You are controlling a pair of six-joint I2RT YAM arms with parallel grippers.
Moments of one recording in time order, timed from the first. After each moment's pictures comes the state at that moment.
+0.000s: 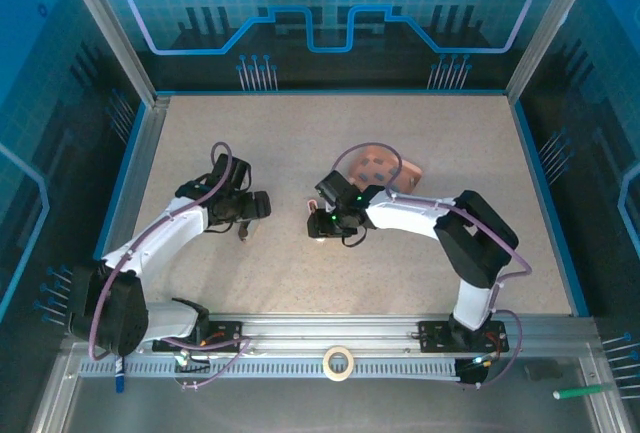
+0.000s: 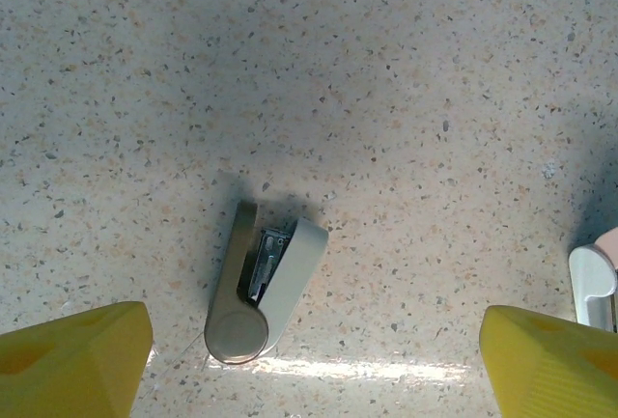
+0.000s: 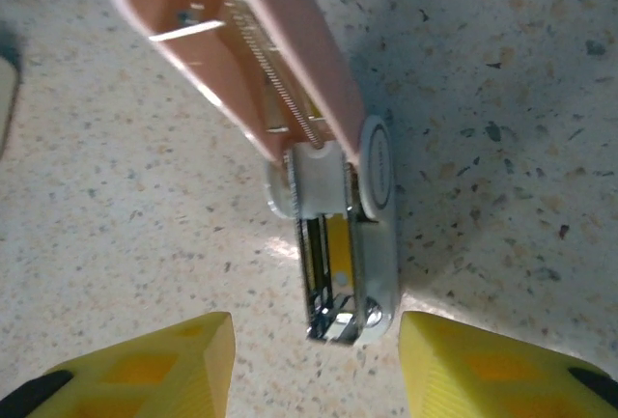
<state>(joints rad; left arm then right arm) -0.29 1.29 0.87 -0.70 -0.05 -0.52 0.80 1.82 1.11 -0.40 -0.16 0.70</state>
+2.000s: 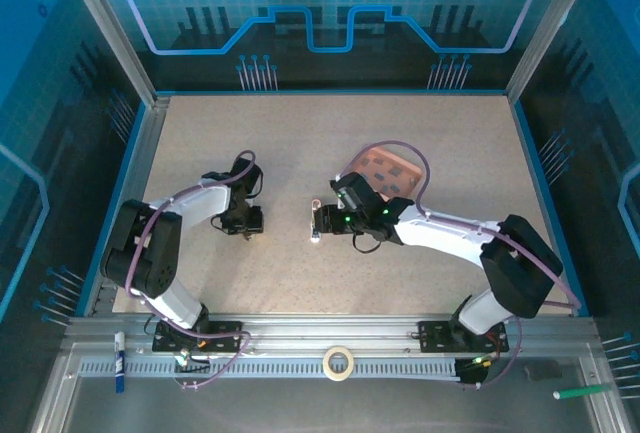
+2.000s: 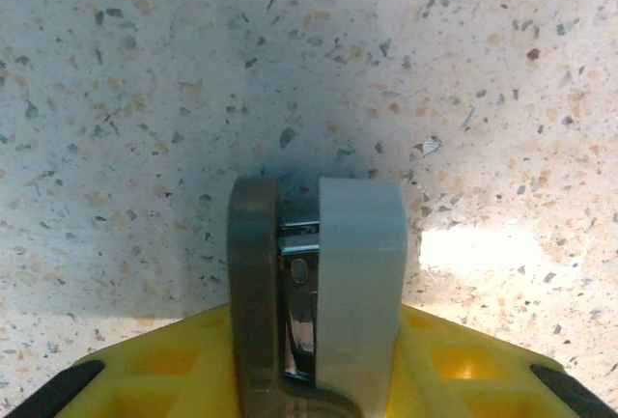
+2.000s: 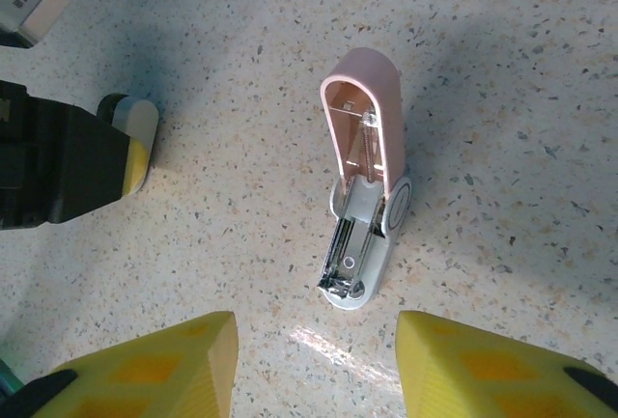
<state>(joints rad) -0.26 1.62 0.91 -0.74 0.01 -0.37 0.81 1.53 0.92 -0.23 -0.08 0.69</state>
